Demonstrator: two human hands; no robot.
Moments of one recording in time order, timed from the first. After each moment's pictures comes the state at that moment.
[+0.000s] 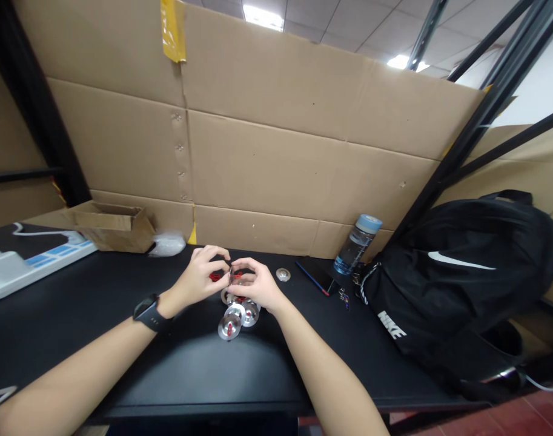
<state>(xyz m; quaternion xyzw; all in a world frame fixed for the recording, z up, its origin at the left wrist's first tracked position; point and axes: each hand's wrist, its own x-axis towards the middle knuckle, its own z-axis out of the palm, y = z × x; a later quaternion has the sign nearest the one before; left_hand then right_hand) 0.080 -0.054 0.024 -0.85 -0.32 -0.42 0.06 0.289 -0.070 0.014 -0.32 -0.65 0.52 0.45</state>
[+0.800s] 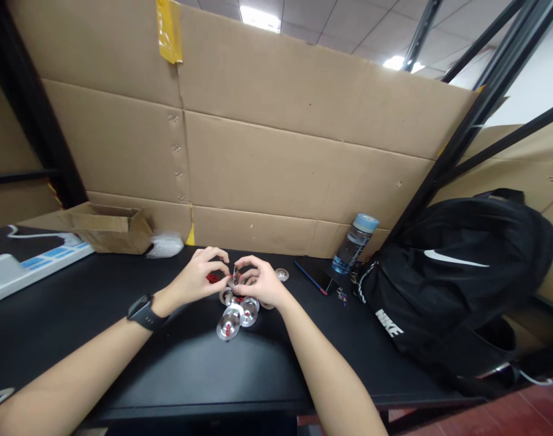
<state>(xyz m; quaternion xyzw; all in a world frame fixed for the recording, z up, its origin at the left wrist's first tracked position) 0.077 -0.052 0.028 -0.87 -0.30 -0.39 0.01 0.304 -0.067 0.025 -0.33 -0.72 0.44 0.42</state>
